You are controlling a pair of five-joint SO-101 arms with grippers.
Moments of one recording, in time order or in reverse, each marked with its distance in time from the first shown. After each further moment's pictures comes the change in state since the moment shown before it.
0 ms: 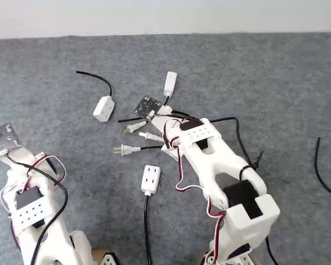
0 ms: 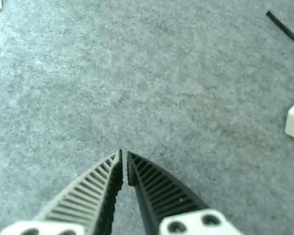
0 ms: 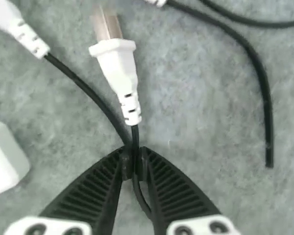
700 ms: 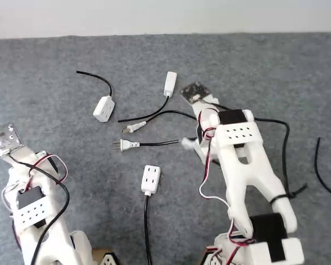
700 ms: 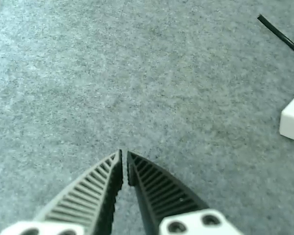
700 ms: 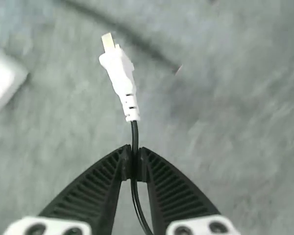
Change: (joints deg) left arm 1.1 0.0 0.6 -1.1 0.0; right arm 12.1 -20.2 0.0 32.5 -10.6
